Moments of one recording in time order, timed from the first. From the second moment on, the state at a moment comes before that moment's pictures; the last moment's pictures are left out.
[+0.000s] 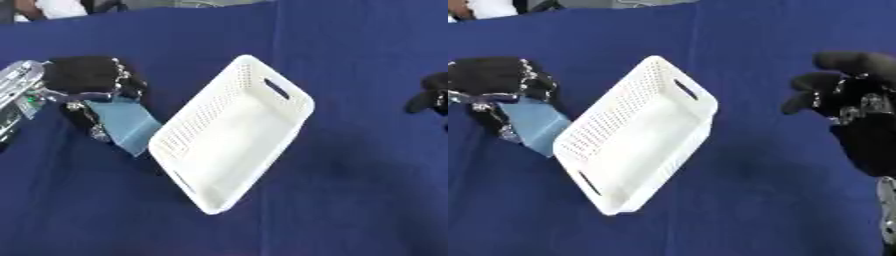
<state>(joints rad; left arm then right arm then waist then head) -0.41 0.99 -0.25 -1.44 -0.78 -0.90 0.09 -0.34 -0.32 0.17 -1.99 -0.66 -0.31 0.80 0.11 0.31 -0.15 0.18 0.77</state>
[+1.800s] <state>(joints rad) -0.45 1.11 -0.25 -1.57 -0.41 -0.56 0.07 -0.28 -0.35 0.14 -1.99 -0.62 -0.32 0.79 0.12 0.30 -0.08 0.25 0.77</state>
